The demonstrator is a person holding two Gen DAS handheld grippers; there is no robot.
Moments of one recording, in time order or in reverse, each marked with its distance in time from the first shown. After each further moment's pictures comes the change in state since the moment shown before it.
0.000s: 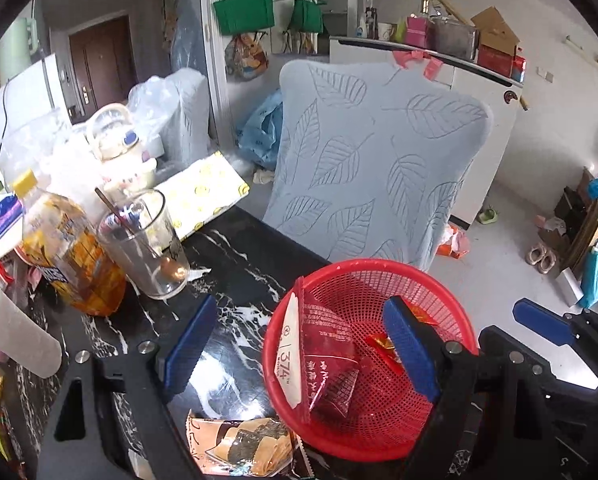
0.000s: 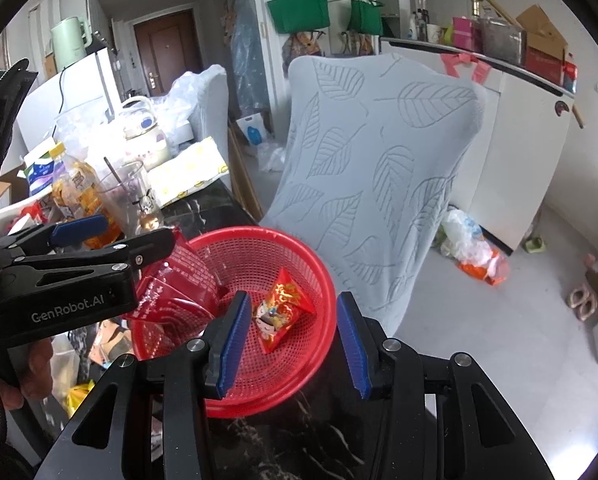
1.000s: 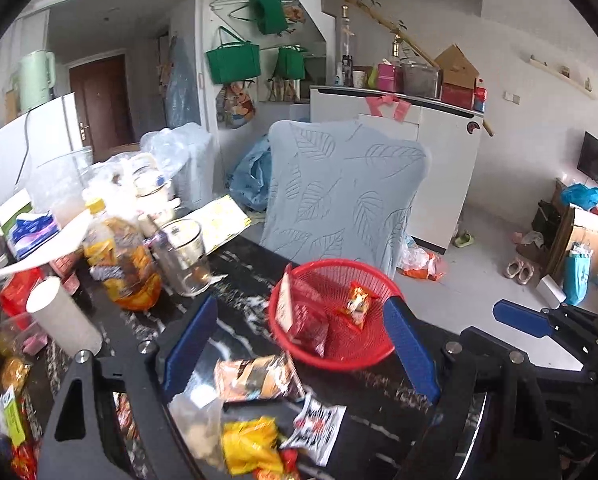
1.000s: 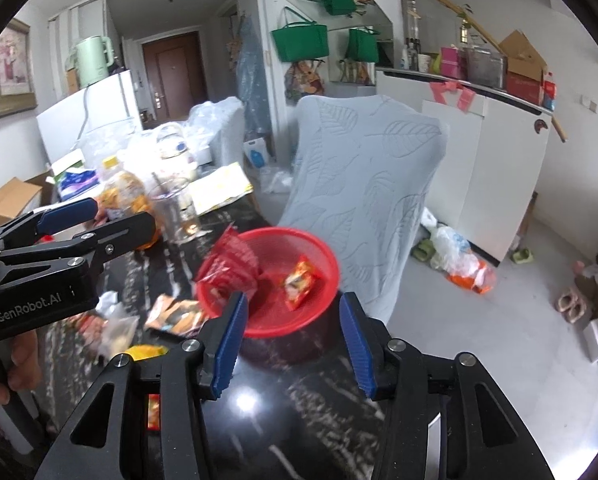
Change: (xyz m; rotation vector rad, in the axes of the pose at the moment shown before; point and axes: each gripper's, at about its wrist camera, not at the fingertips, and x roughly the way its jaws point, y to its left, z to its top) left arm -0.145 0.004 -0.050 0.031 -0.163 -0.043; right arm -0.109 0.027 -0.036 -0.015 -0.084 0.000
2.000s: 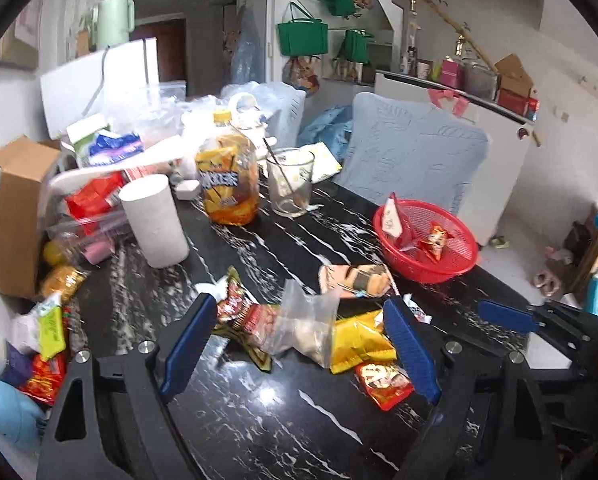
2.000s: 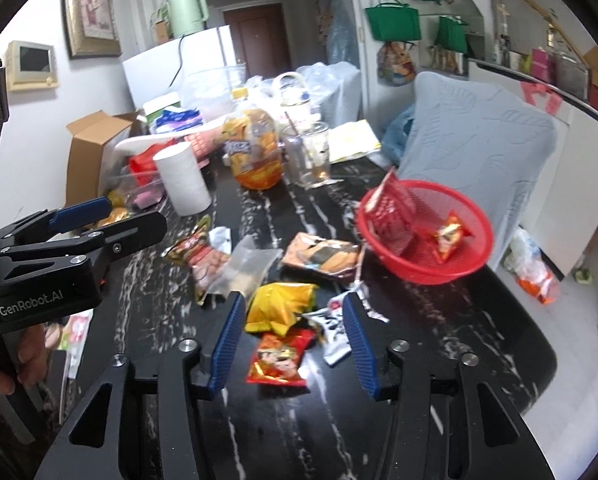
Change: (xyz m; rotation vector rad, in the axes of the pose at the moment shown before) left arm -0.062 0.095 -0.092 -0.164 0.080 0.114; right arm 0.003 0.120 -0.058 -0.149 0.088 0.254
